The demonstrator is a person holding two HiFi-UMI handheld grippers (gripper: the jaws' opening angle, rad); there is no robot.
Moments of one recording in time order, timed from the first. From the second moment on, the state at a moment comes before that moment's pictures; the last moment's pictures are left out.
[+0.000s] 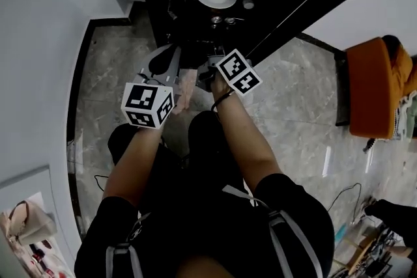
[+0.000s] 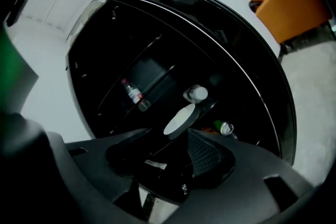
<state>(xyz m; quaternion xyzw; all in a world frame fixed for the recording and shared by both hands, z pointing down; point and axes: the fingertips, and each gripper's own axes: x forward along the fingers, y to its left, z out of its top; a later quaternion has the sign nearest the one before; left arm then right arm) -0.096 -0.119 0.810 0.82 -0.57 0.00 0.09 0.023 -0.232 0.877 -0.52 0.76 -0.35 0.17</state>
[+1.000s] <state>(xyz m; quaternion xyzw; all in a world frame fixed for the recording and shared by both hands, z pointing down) -0.142 -0.100 0.842 0.79 -0.60 0.00 0.13 -0.008 -0.372 0.964 -0.53 0.52 -0.60 0.31</state>
